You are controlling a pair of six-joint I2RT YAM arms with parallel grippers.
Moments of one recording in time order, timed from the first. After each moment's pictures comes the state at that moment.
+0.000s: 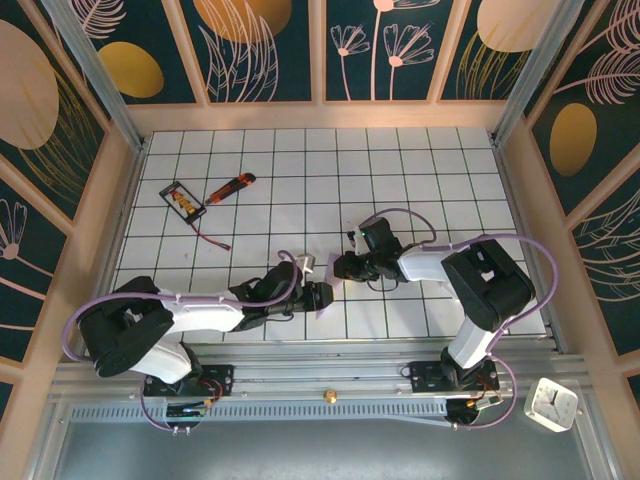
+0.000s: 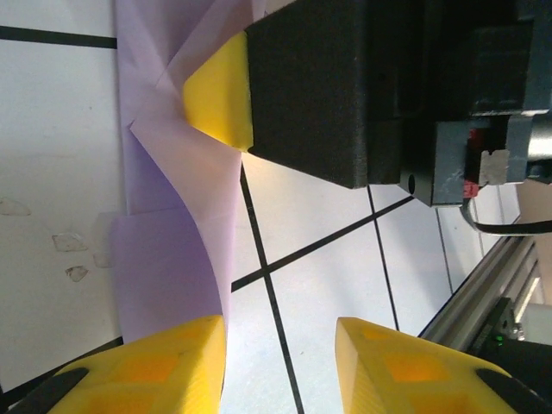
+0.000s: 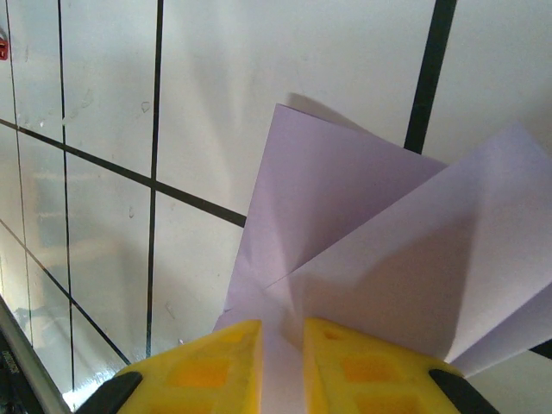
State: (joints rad) left arm -0.98 1.47 0.50 0.33 0.13 -0.98; right arm 0.60 1.70 0.70 0.07 -0.48 0.62
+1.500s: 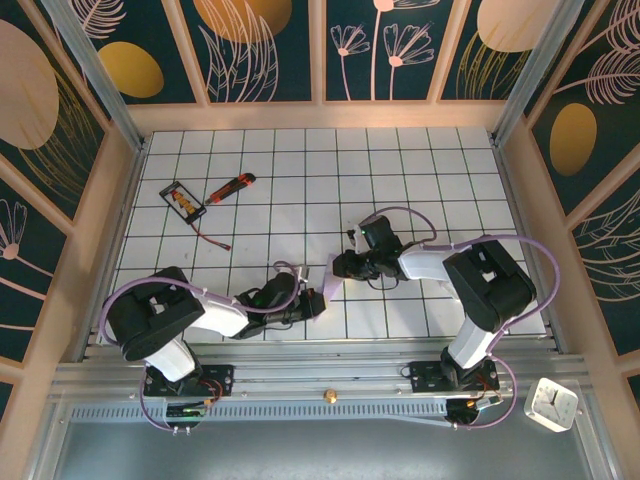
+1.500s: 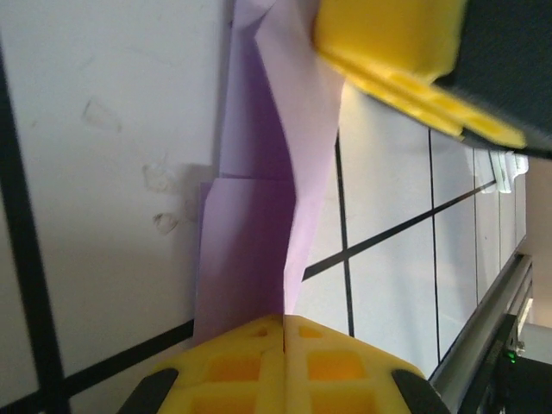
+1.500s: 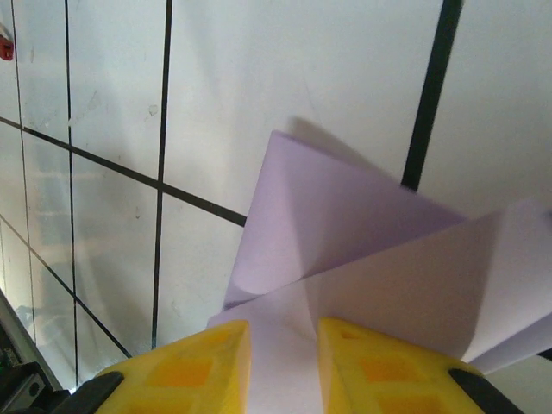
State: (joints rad) left arm -0.98 1.62 0.37 0.60 0.15 -1.13; right arm 0.59 1.68 0.71 0.04 -0.48 0.61
